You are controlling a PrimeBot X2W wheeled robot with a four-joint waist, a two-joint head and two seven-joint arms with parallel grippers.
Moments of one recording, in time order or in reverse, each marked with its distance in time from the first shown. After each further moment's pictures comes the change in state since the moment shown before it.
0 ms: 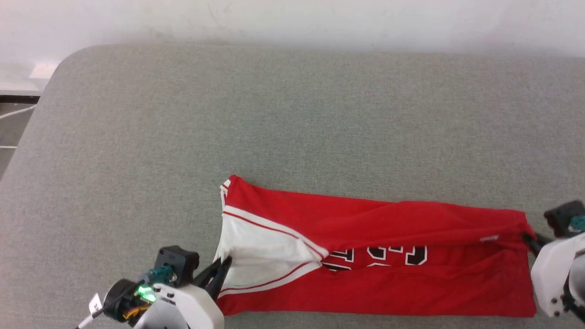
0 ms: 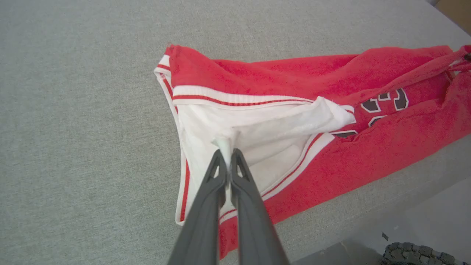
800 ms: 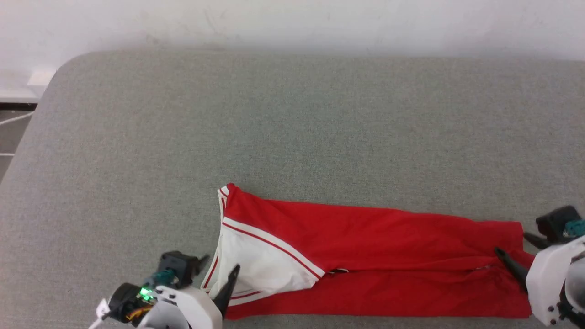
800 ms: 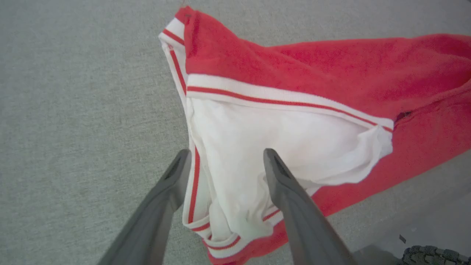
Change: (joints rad) left arm -0.054 -0.055 -0.040 0.263 0.015 -0.072 -0.119; right arm 0.072 -0.046 0.037 -0.153 0.108 0.000 0.080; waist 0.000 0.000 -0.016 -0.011
